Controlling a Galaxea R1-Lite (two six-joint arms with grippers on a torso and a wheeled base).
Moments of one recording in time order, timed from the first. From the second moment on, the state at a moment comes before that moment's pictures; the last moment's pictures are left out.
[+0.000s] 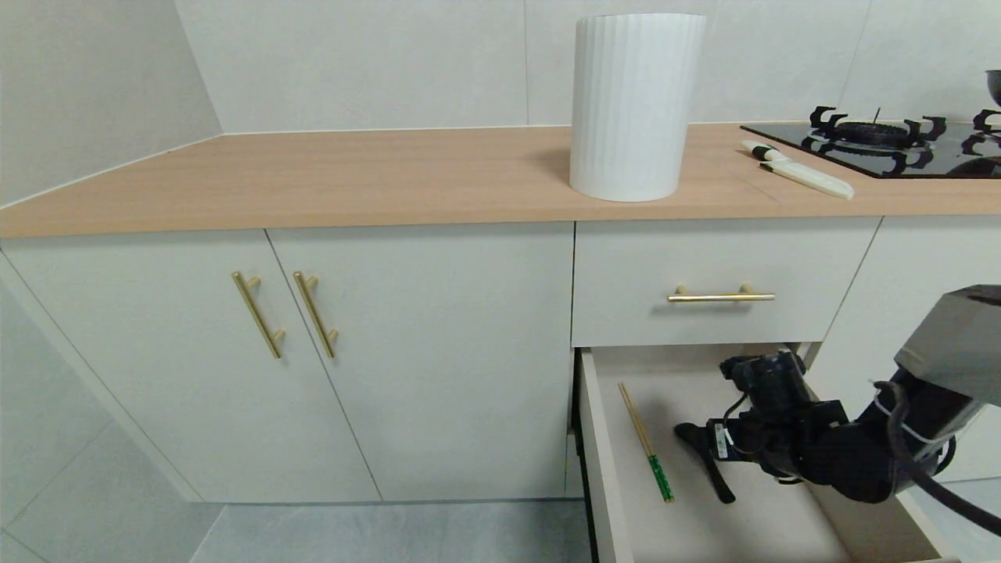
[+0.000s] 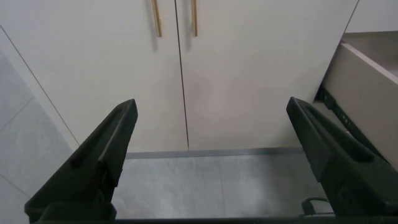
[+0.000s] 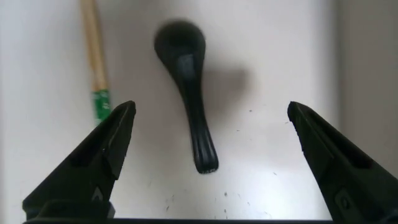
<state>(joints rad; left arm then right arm) 0.00 0.00 0.00 0.00 -0.01 0.01 0.31 2.13 -0.71 -0.63 -0.28 0.22</state>
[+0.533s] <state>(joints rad) 0.00 0.00 0.00 0.00 -0.01 0.01 0.31 1.73 -0.76 -0.06 -0.05 0.22</state>
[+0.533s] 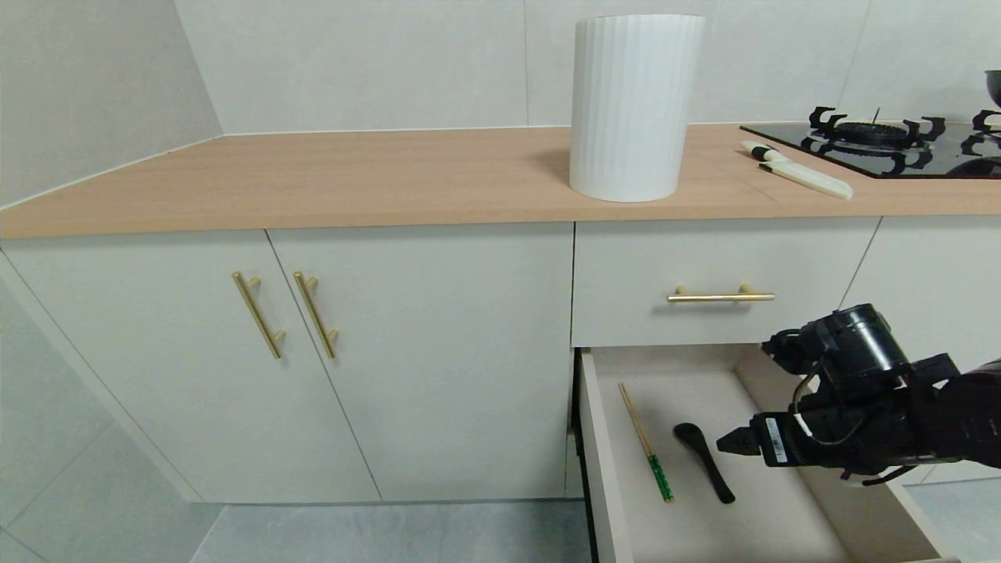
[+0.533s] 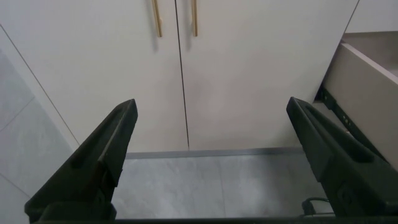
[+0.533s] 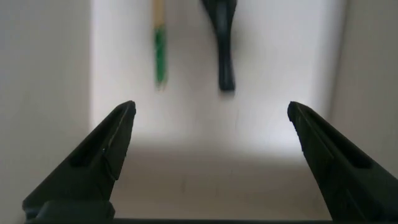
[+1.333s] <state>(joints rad) 0.00 0.00 0.00 0.00 -0.01 0.01 0.33 1.63 -0.77 0.05 -0.07 0.14</state>
